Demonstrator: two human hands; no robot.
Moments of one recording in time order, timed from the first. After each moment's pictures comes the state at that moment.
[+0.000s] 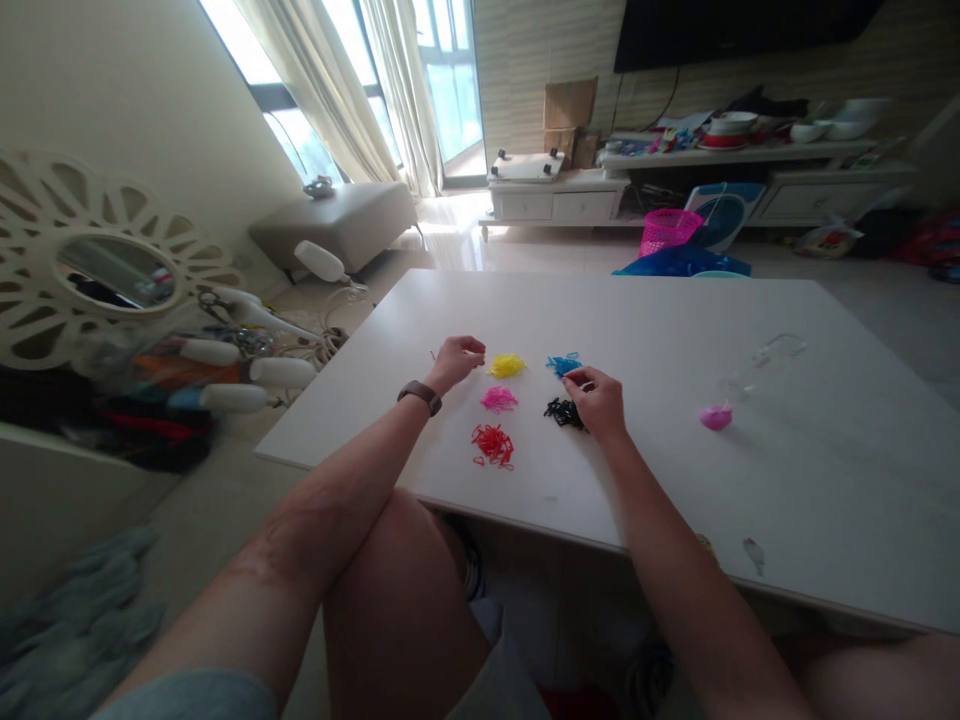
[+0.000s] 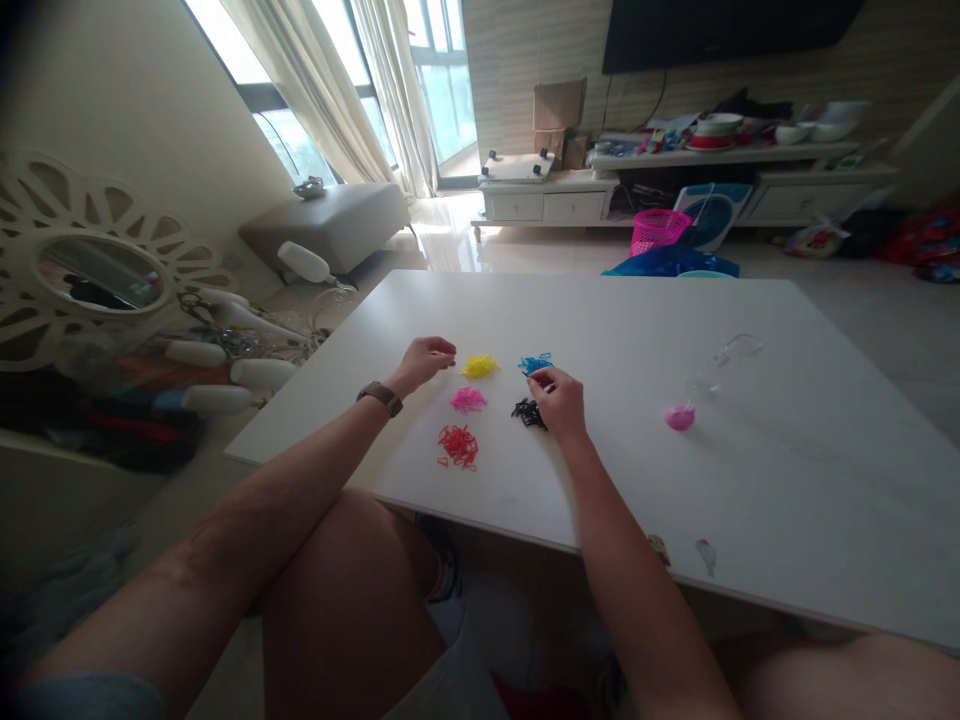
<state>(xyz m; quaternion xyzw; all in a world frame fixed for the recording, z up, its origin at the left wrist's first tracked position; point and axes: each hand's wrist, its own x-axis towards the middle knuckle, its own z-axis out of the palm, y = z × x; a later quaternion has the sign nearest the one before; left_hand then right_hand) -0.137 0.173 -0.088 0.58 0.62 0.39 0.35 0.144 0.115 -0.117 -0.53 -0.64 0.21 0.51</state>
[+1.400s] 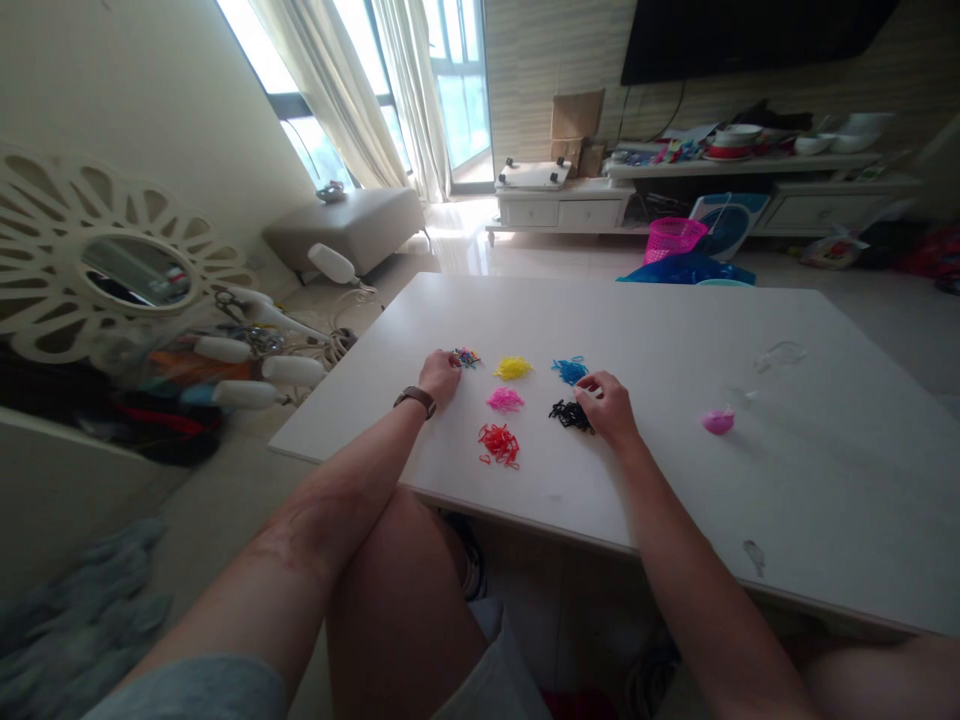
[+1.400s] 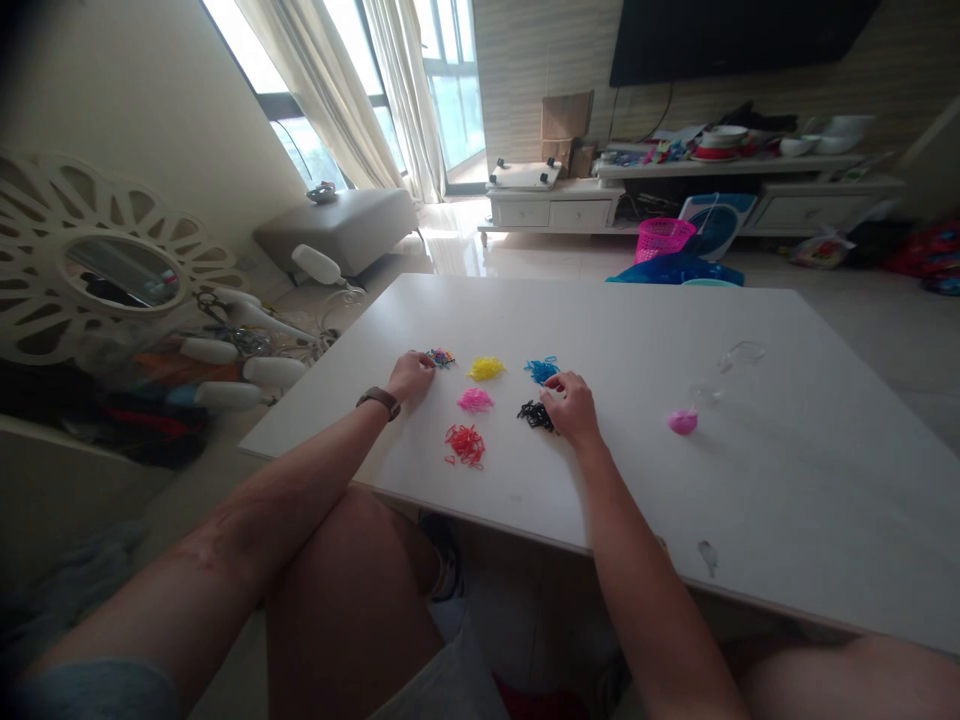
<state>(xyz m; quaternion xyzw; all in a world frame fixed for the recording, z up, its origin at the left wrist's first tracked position) -0.185 0.170 -0.113 0.61 0.75 0.23 0.12 0.163 0.118 -0.128 -0.53 -0.69 0.17 0.46</state>
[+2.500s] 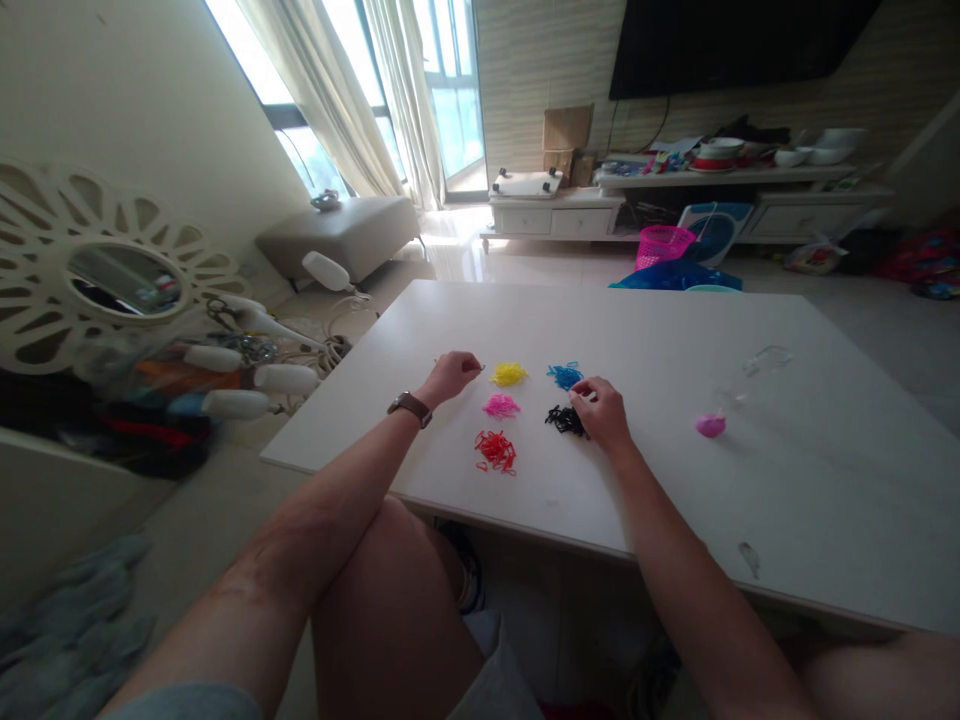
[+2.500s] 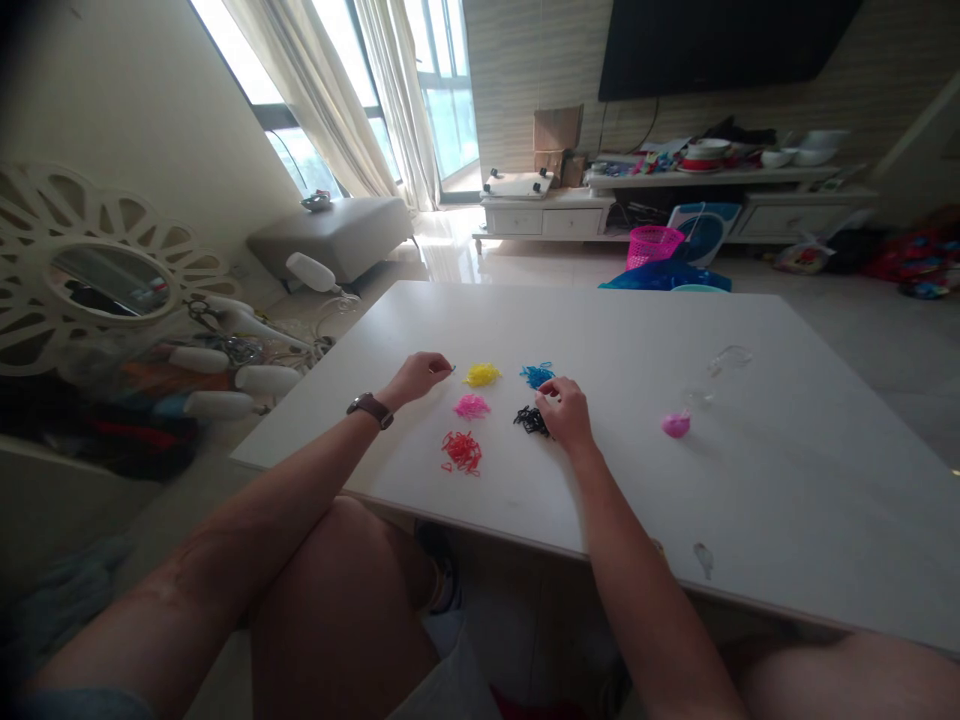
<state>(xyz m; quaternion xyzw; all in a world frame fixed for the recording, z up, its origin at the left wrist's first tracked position) -0.156 0.154 -0.071 0.73 0.61 0.26 0.20 0.160 0.118 -0.130 -0.52 -0.69 0.14 0.48</state>
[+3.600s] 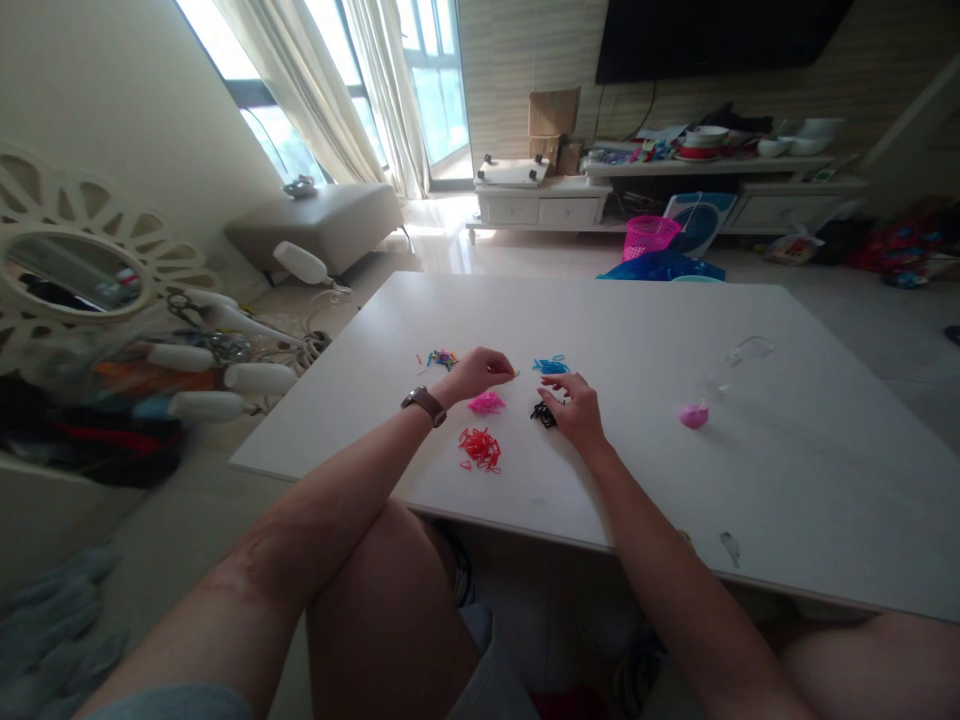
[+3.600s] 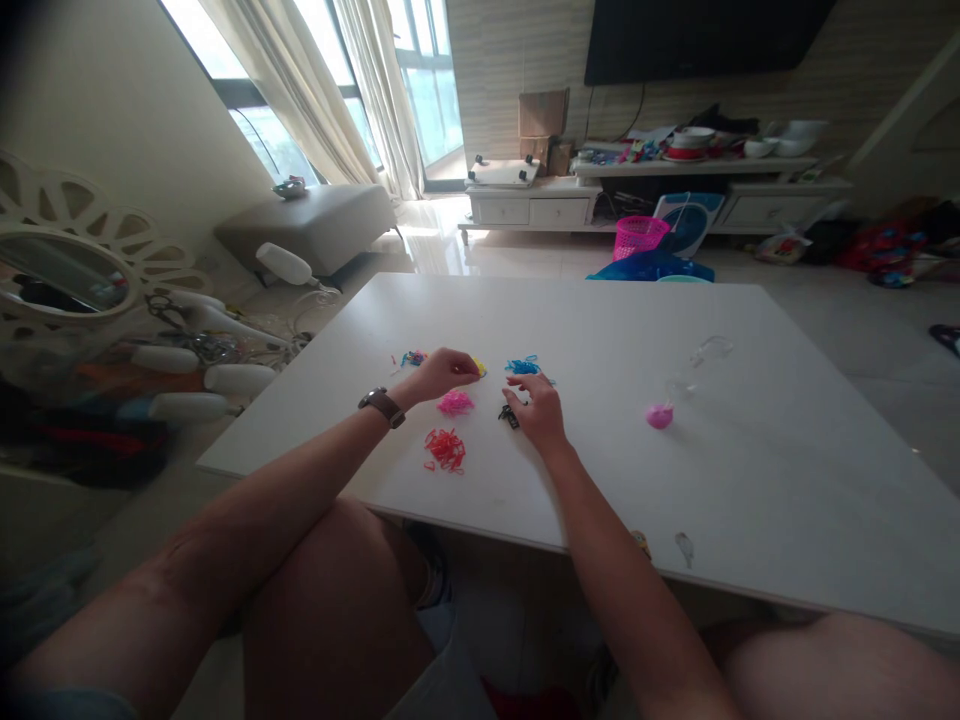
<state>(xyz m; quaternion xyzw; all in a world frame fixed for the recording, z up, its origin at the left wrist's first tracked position) -0.090 0.158 -0.072 0.76 0.44 0.30 0.37 0.139 0.104 -0.118 -0.48 -0.71 0.15 0.49</state>
